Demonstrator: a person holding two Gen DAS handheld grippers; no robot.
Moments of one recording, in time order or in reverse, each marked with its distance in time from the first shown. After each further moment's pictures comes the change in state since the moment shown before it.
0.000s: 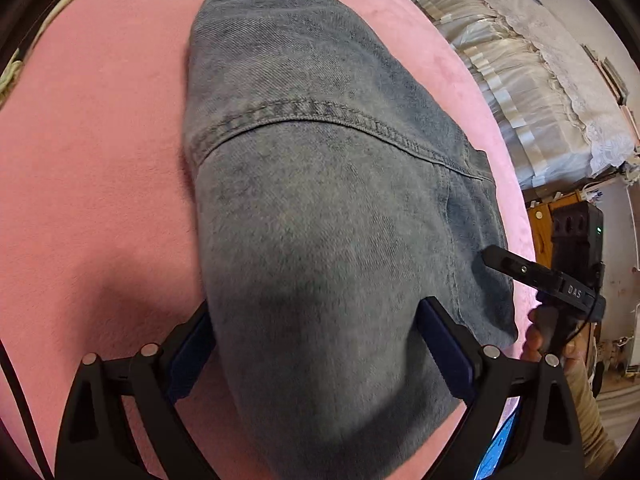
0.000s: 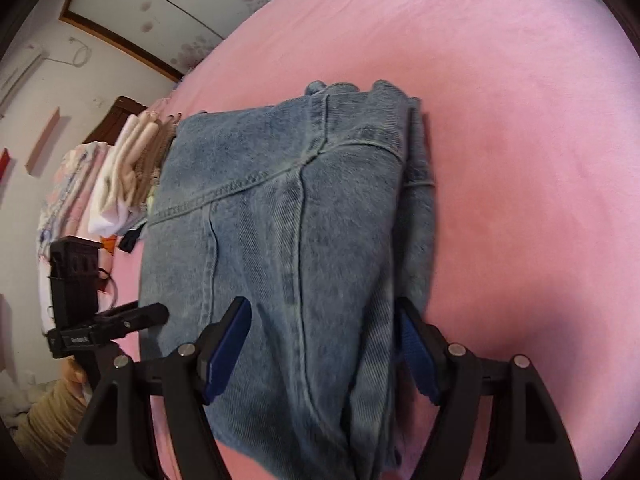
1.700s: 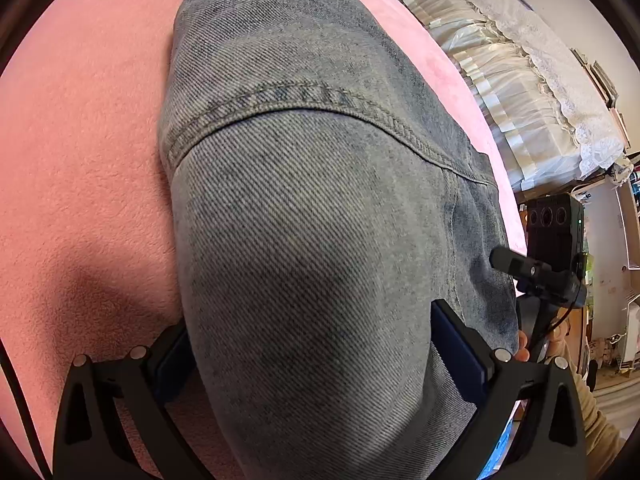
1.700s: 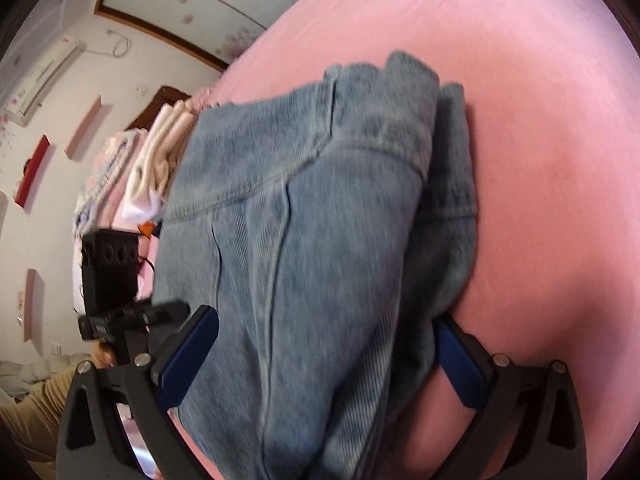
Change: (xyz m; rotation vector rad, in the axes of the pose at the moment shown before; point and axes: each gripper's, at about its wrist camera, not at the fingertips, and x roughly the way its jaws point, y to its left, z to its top) left arm 0.019 0.015 -0.001 0.000 -0.022 -0.054; right arm 0.020 -0.016 0.013 -0.064 0.011 0.143
